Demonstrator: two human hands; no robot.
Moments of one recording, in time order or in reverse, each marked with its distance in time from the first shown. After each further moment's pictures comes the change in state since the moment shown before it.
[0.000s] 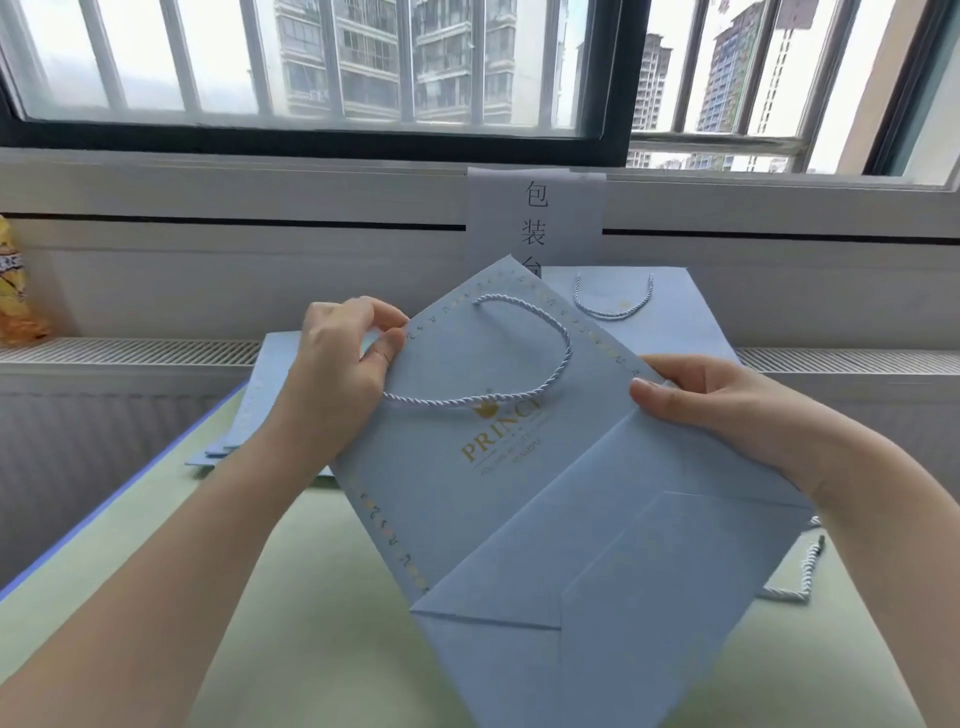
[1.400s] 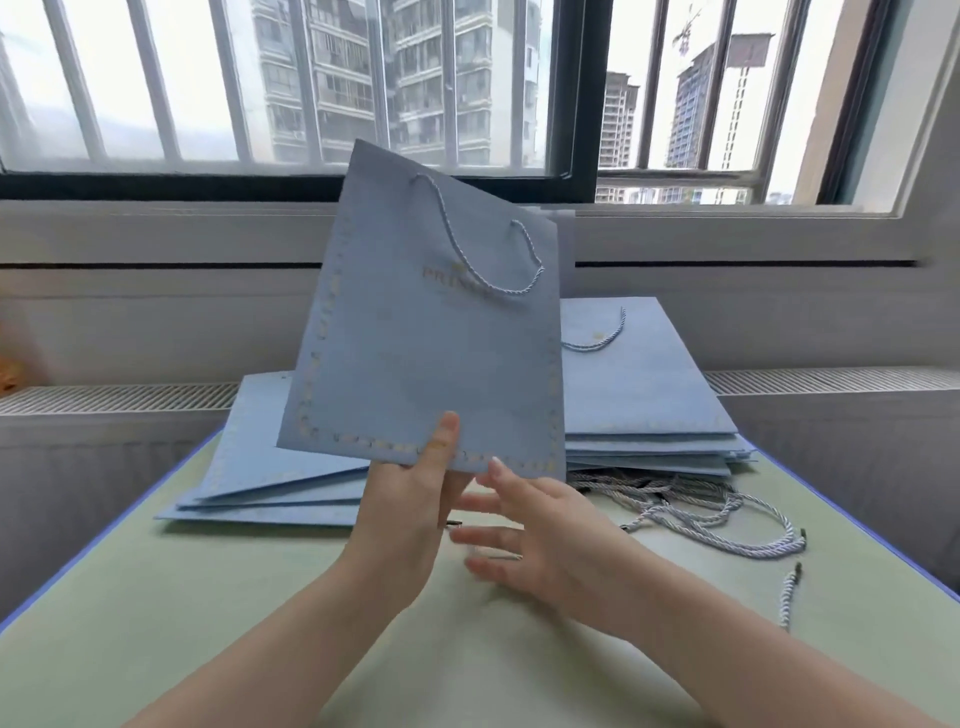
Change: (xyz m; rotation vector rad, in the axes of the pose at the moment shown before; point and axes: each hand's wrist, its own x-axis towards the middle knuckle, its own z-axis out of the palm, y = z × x) left_hand -0.050 0.050 0.056 -1.081 -0.038 -0.563; right_hand 0.033 0.040 0.095 0.635 0.093 0.176
